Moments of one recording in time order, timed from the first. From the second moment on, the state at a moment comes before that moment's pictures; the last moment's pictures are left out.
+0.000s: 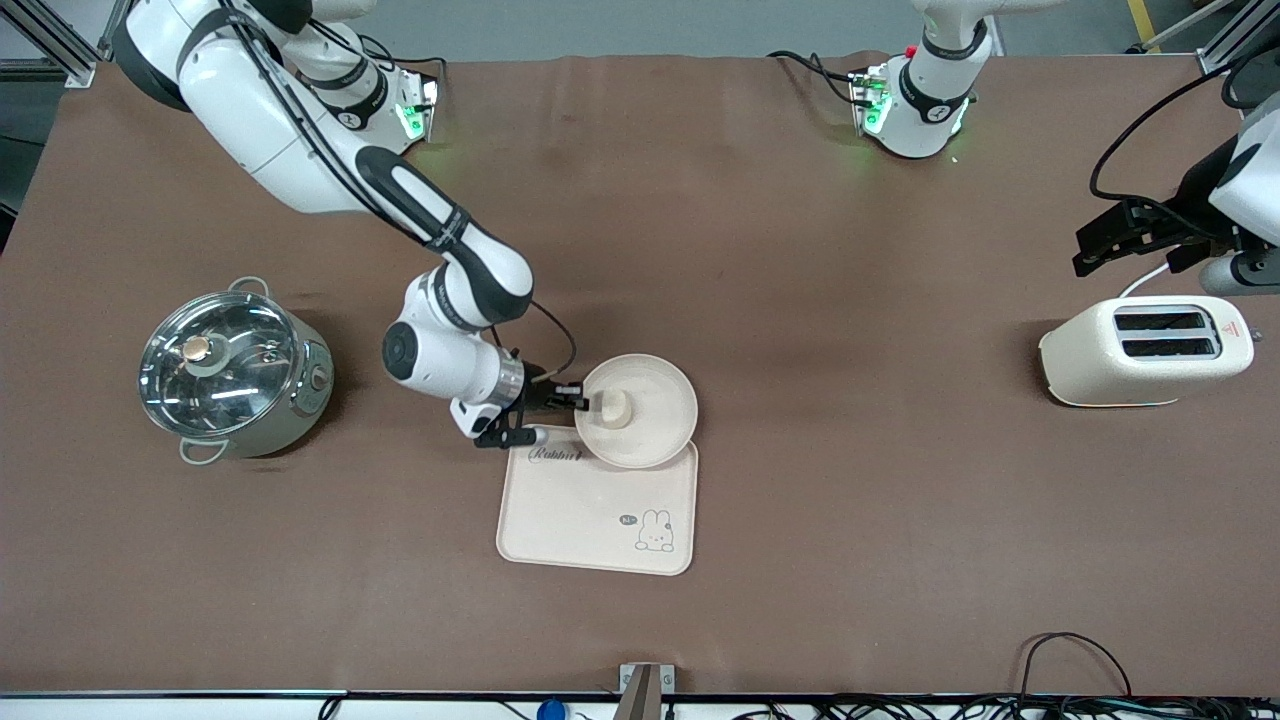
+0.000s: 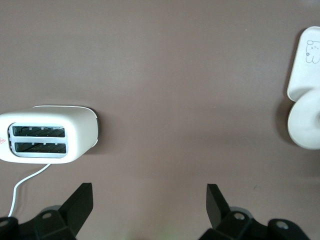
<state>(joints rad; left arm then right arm) 0.06 0.07 -0.16 -1.42 0.00 1.47 -0.14 0.07 0.76 0.53 -1.86 0.41 2.72 0.10</state>
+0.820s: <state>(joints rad) -0.07 0.22 -0.18 -1.44 0.00 1.66 -0.33 -0.16 0.70 0.70 -2.10 0.41 2.77 -0.07</state>
